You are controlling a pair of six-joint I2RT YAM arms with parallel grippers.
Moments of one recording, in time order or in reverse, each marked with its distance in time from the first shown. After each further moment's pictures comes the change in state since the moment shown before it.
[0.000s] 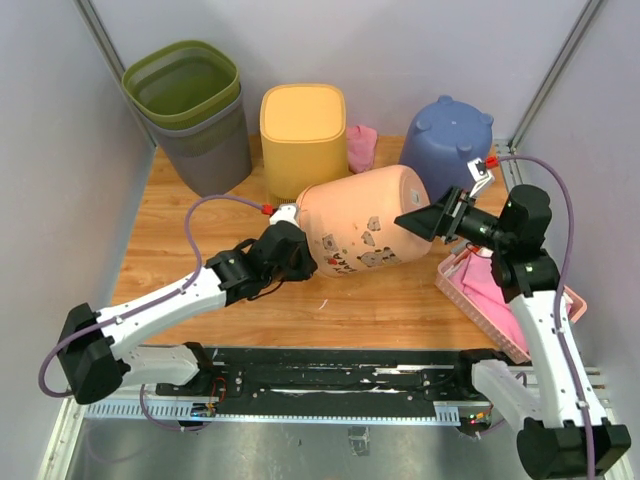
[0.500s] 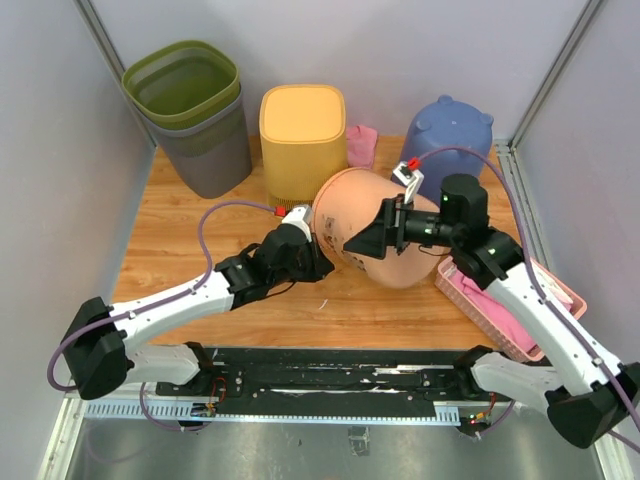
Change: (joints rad) left arm -0.010 0.054 -0.077 0.270 0.165 -0.031; right arm 0.450 0.139 0.171 -0.104 0.155 -0.103
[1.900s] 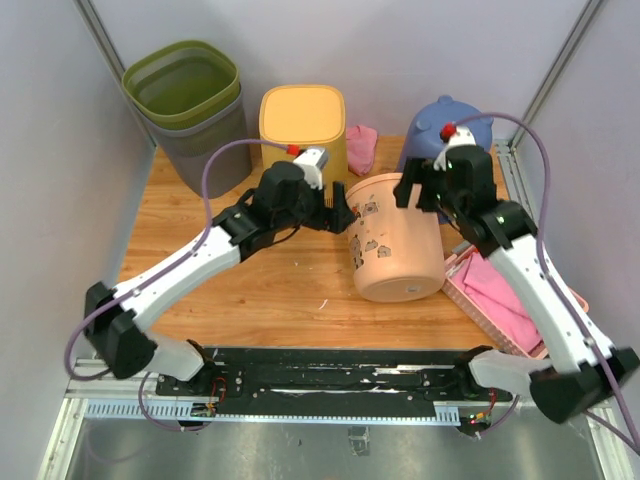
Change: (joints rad) left arm 0.153 0.224 0.485 -0.123 0.178 0.362; right arm -0.070 0.088 0.196 -0.327 0.887 -0.227
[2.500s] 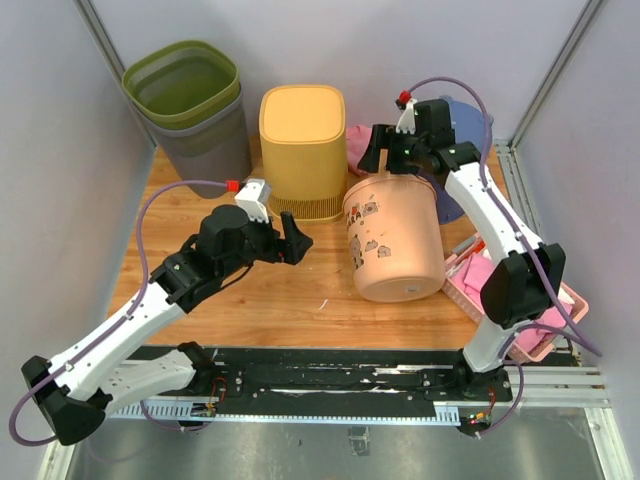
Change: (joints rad) left arm 0.015 -0.514 -0.357 -0.114 -0.146 -0.080; right arm -0.125 0.628 0.446 0.103 -0.446 -0.044
